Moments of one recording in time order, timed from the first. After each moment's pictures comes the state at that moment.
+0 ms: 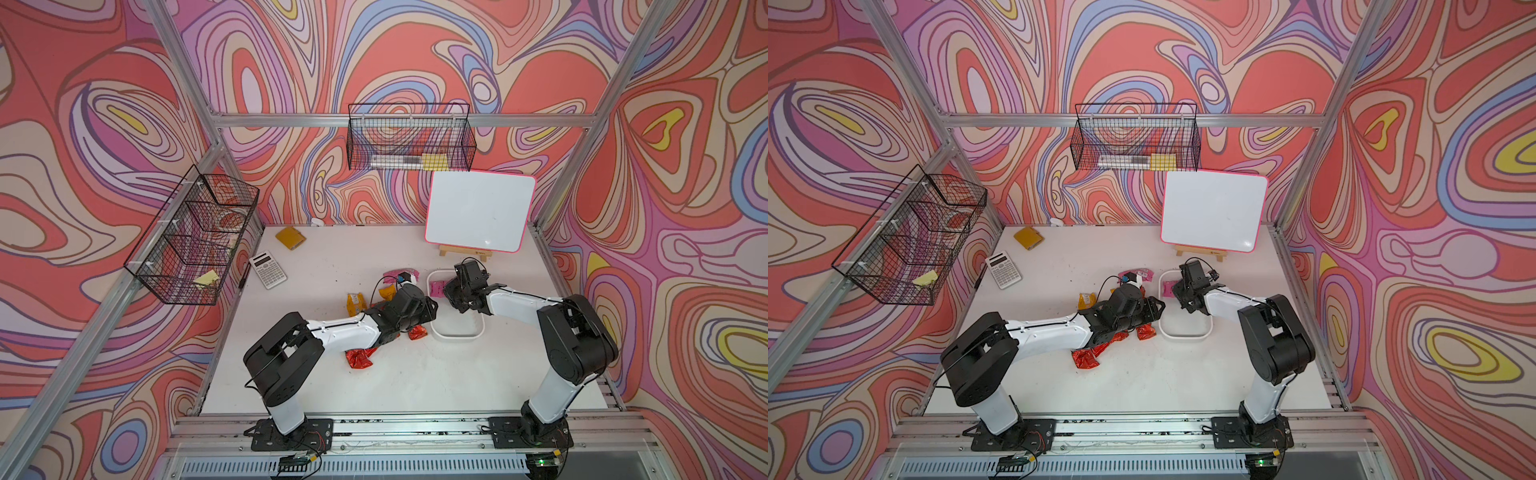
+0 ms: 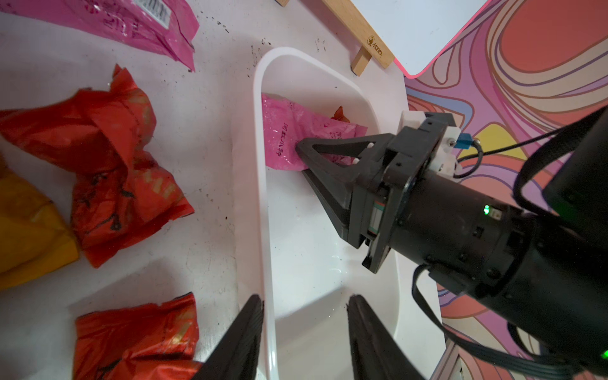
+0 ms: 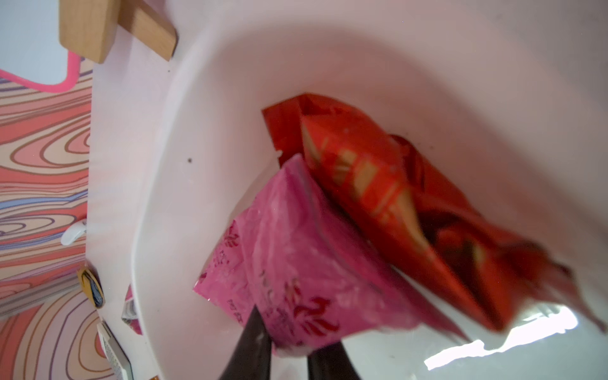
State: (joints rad) left arm -0.87 1.74 0.99 0.16 -0.02 -0.99; right arm 0.36 1.75 0.95 -0.08 0.01 1.25
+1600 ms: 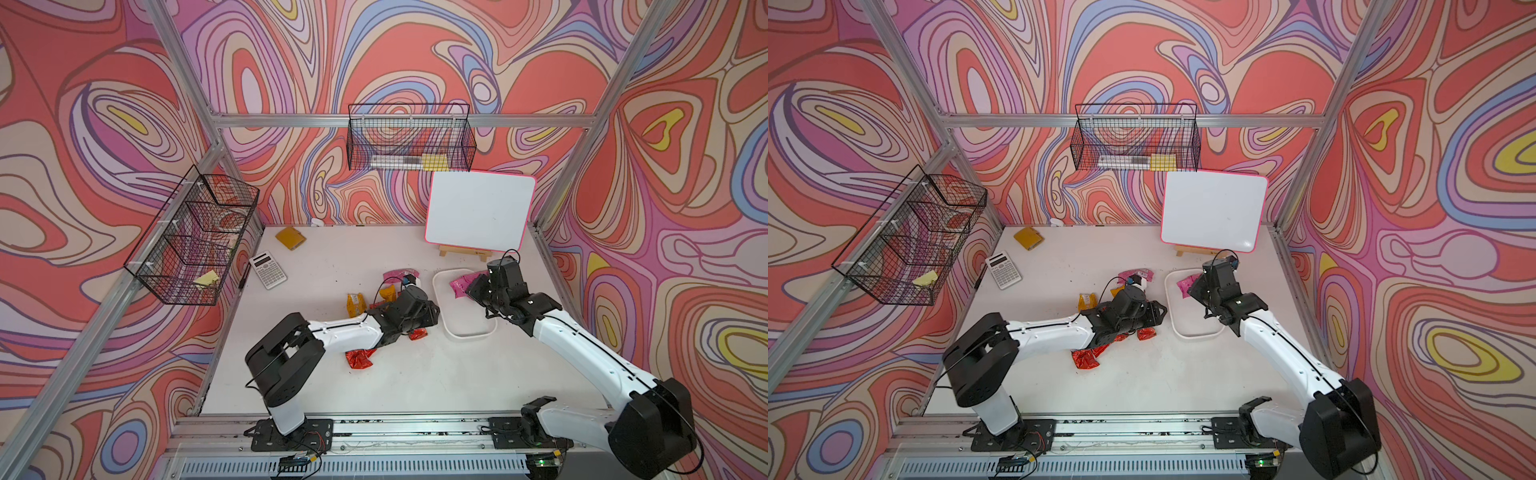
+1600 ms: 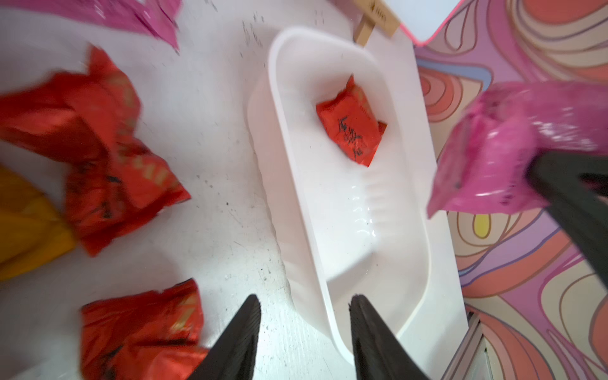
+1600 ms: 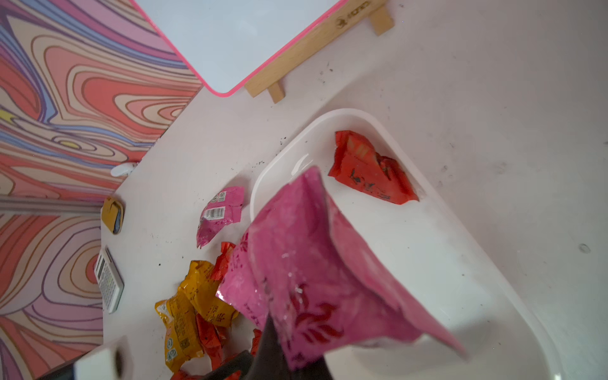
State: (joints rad) left arm -0.89 1.63 0.95 0.11 -0.08 -0.93; right arm 0.36 1.26 0.96 -0.44 0.05 0.85
